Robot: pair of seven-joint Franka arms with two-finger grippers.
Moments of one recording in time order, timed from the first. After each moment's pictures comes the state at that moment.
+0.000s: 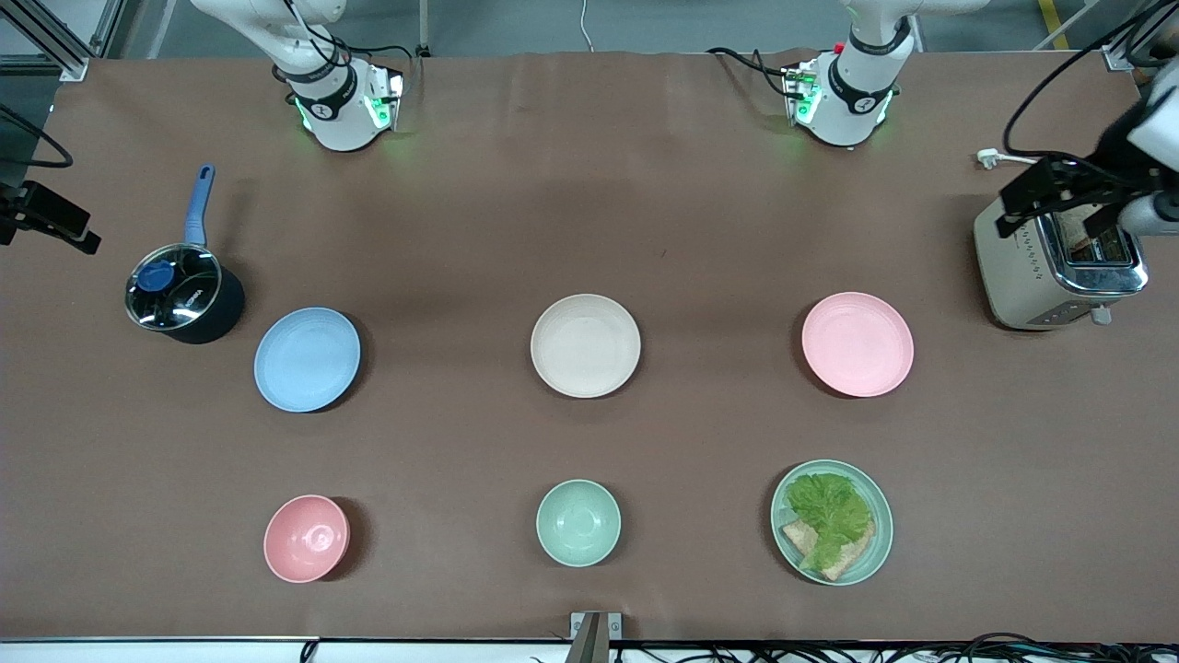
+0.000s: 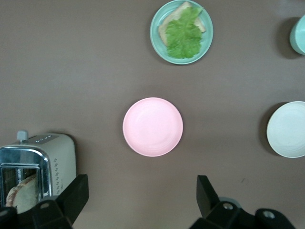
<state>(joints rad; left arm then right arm) -0.05 -0.02 0.02 -1.51 -0.06 1.53 -0.06 -0.10 0.01 0.04 -1.48 -0.03 1.51 0.04</state>
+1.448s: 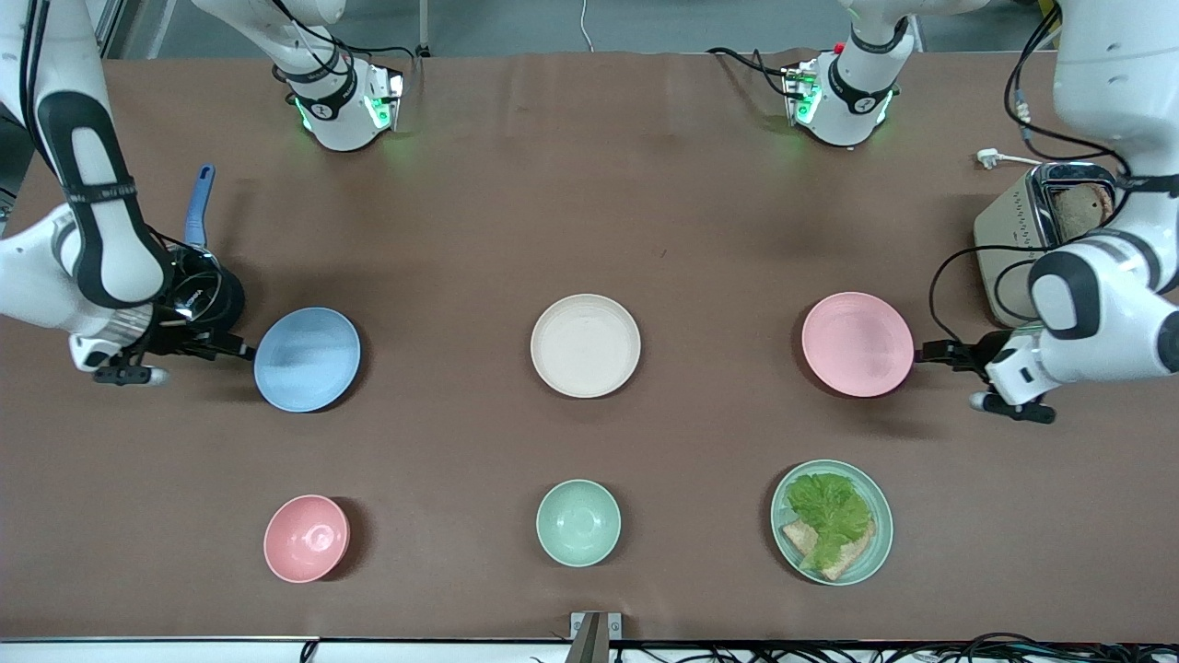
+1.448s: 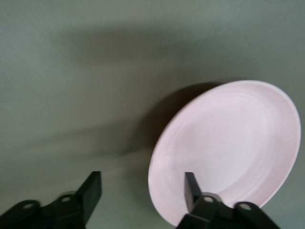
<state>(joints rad) -0.02 0.52 0.19 -1.87 -0.33 2.07 0.53 -0.14 0.41 -0.15 -2.11 0.59 2.34 -0.65</state>
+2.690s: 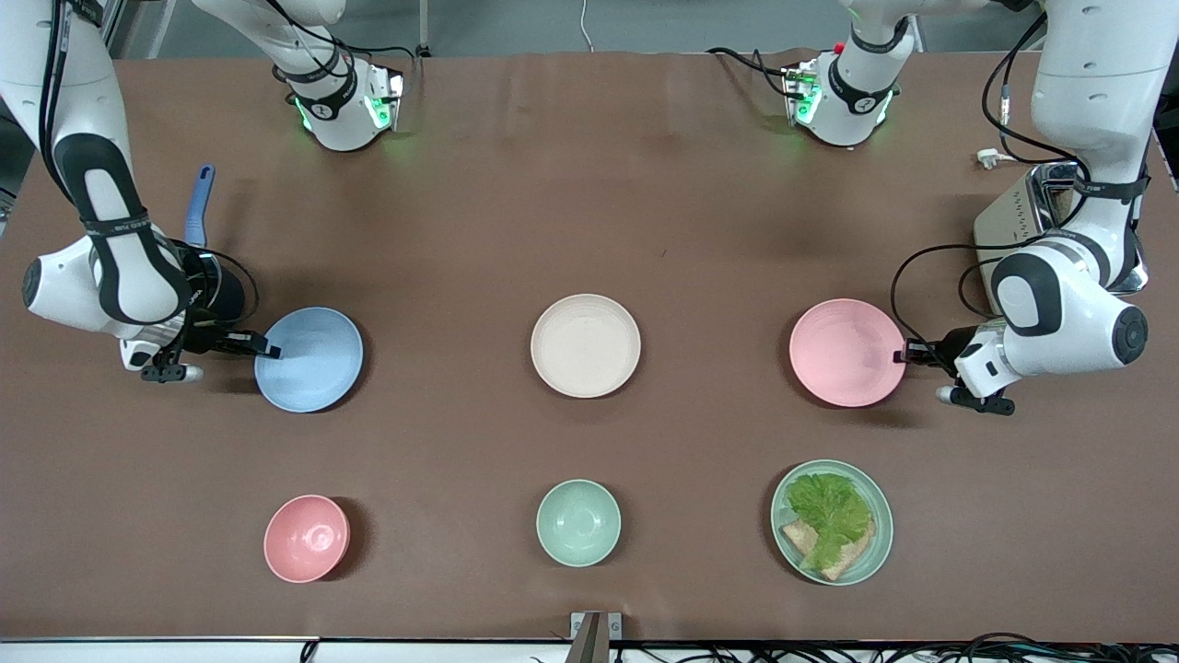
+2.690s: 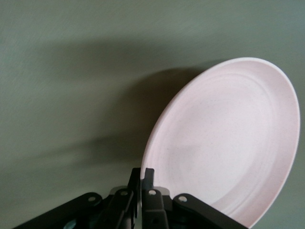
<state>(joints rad) -0.02 0.47 0.12 -1.93 -0.43 2.13 0.56 -0.14 0.47 -0.16 -2.11 0.71 2.28 -0.73</state>
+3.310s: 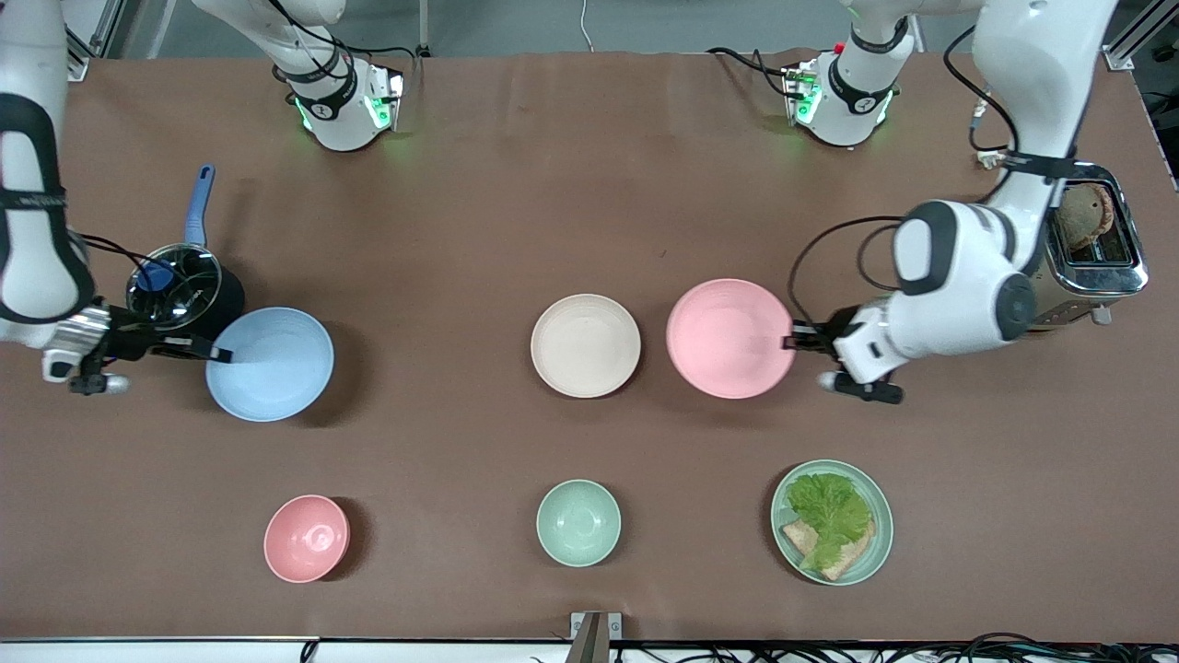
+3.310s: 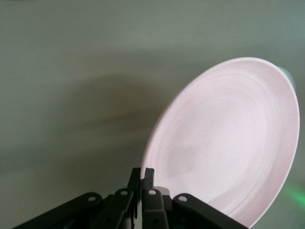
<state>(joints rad) -0.04 0.36 -0.28 -1.89 -0.44 2.13 0.06 -0.14 0.39 -0.24 -1.86 0.59 1.92 -0.52</state>
